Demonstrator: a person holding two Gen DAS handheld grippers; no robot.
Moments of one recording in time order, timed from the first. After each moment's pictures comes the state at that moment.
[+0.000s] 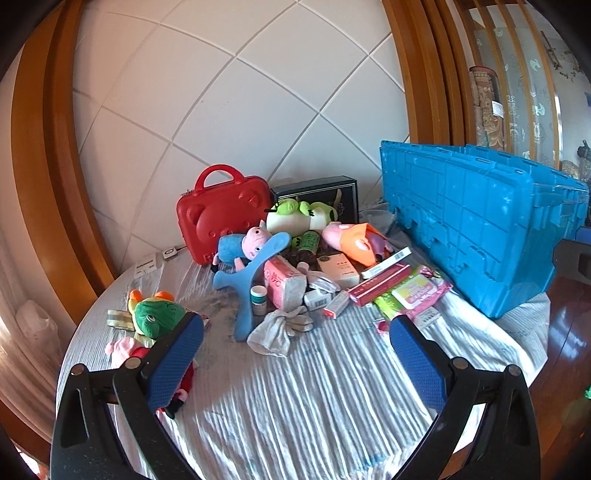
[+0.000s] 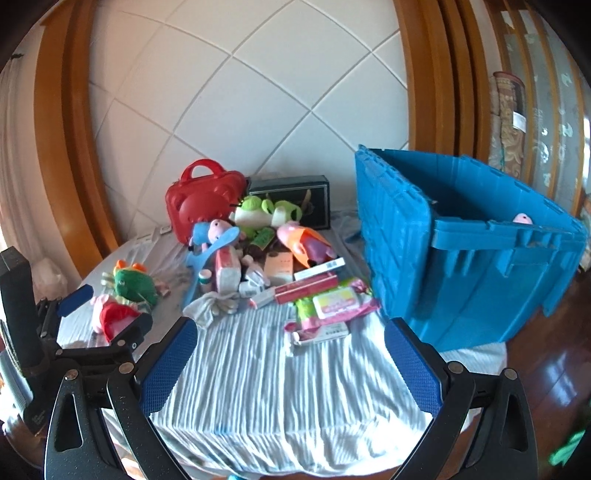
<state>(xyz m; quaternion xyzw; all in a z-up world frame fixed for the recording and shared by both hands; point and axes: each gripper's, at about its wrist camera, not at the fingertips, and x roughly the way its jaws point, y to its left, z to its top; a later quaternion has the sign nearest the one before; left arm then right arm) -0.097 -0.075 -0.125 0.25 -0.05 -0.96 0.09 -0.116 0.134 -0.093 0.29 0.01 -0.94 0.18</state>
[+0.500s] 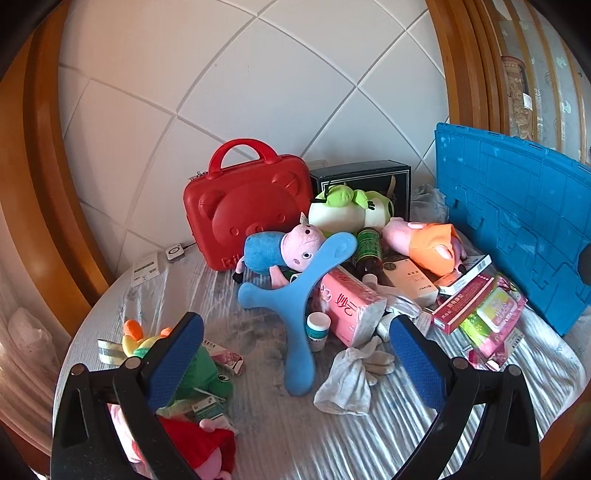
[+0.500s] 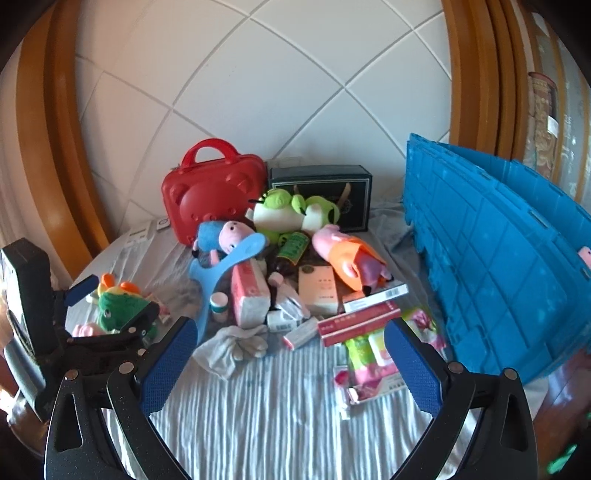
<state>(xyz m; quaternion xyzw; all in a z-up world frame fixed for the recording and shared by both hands) -0.229 -0.196 -0.157 0.28 -0.04 -0.95 0.09 -0.240 0.001 -0.106 0.32 0.03 -0.93 0.18</state>
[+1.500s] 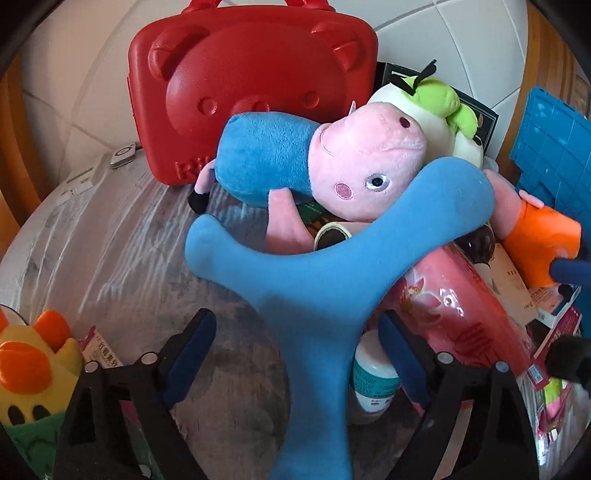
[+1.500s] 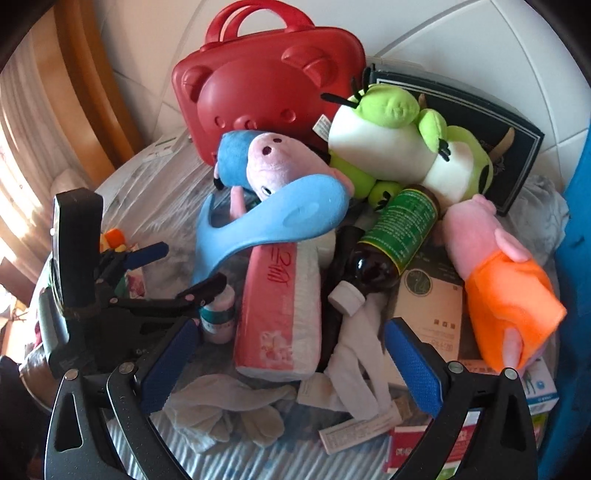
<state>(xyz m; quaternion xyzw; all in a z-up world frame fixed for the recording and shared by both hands) -0.410 -0.291 -0.297 0.41 0.08 -0.91 0.08 -0.459 -0.121 -0.245 0.46 0.12 -0.81 0.34</state>
